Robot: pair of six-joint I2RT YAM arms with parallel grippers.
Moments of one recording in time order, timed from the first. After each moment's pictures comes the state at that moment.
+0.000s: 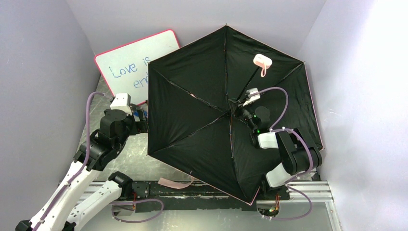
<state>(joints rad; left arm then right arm) -0.50 0.66 0.86 -0.67 -0.40 -0.36 0.23 1.56 0.42 1.18 -0.27 0.13</state>
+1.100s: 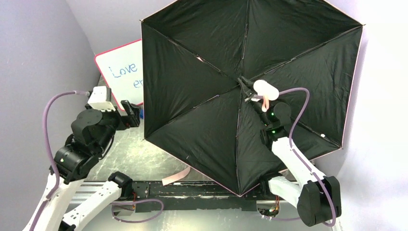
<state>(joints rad) -0.50 0.62 1.07 -0.72 -0.38 -0.35 0.26 1.04 0.60 0.82 -0.33 -0.28</state>
